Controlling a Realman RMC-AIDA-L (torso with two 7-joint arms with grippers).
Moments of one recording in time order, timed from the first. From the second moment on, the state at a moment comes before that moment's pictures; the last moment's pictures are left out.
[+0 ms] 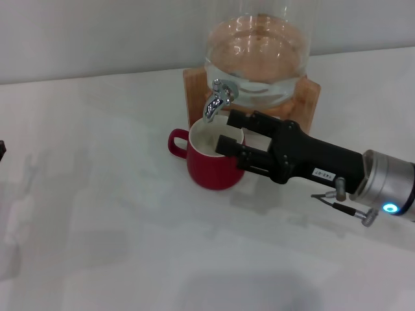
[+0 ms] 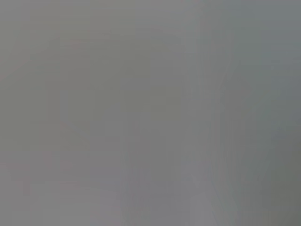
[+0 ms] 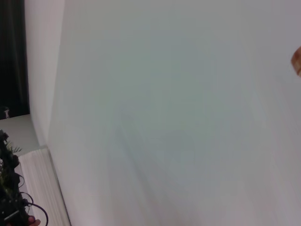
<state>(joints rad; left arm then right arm) -0.31 -2.09 2.08 0.29 -0.65 1.14 0.16 0.50 2.03 -1.51 -0.21 -0.74 -1.61 0.97</state>
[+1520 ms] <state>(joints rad) -0.33 -2.09 2.09 0.29 -0.65 1.14 0.16 0.53 2.03 -1.67 -0.30 -0.63 -1.40 1.01</state>
